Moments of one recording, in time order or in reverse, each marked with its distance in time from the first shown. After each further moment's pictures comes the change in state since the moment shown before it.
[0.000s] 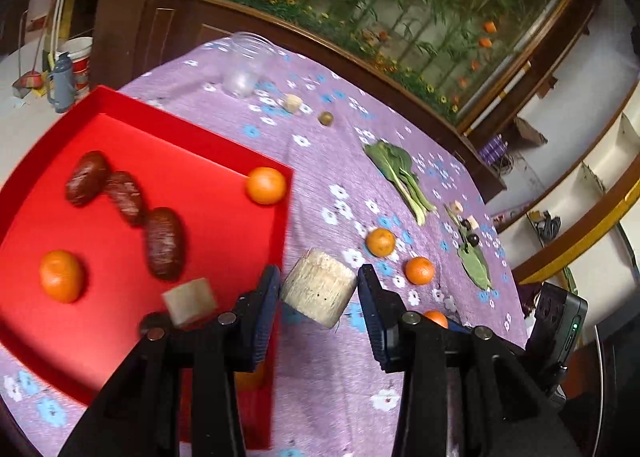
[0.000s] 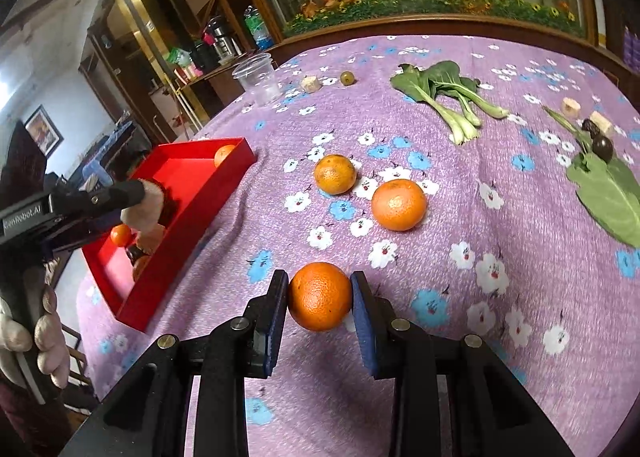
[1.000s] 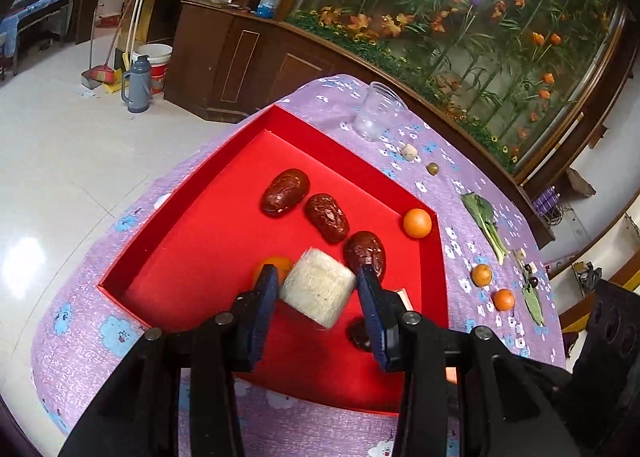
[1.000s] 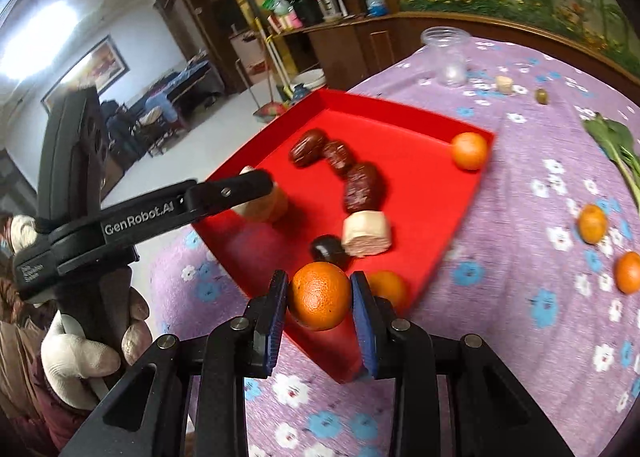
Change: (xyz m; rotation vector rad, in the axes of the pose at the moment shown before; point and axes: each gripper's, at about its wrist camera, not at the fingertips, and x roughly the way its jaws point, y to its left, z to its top) left arm -0.063 0.107 -0.010 -0.116 -0.139 0.191; right arm 0.063 0.196 0.002 -0.259 0.132 0.193
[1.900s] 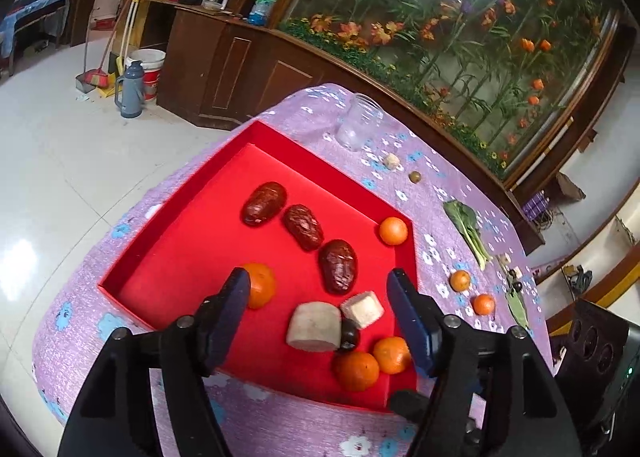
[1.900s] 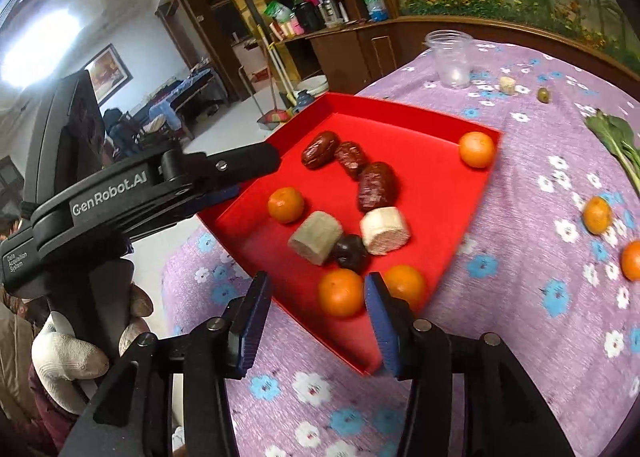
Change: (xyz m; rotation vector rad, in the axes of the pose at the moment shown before) left arm -0.016 -0.020 0.005 0.011 -0.011 -0.036; right arm -0.015 0.002 -0.011 0.036 -0.045 0.017
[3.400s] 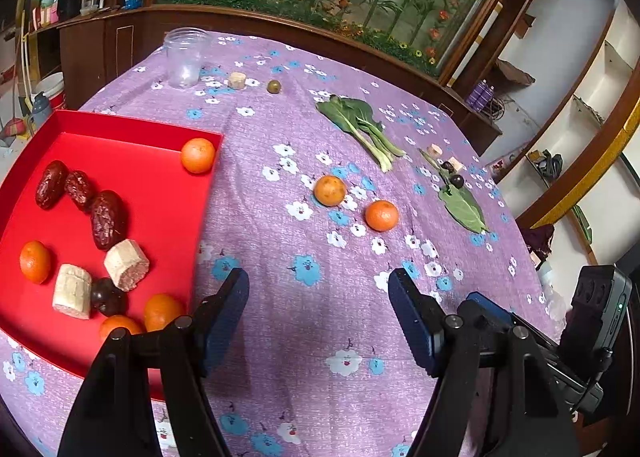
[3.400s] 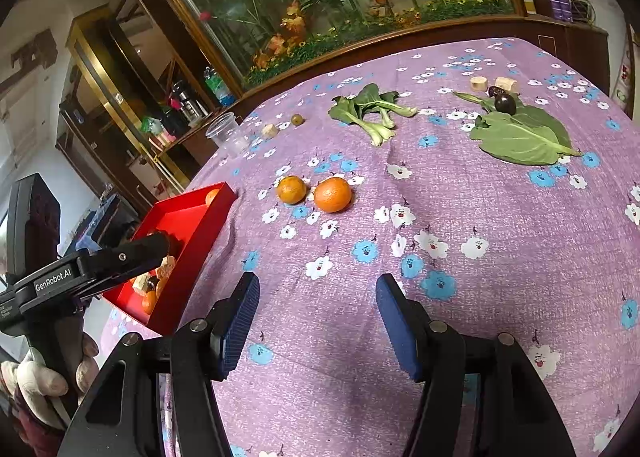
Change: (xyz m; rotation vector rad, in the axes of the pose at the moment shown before) left arm 0.057 -0.166 -0.058 0.305 0.228 -0.135; right arm -0.157 -0.172 -0.096 0.410 -0.281 -0.259
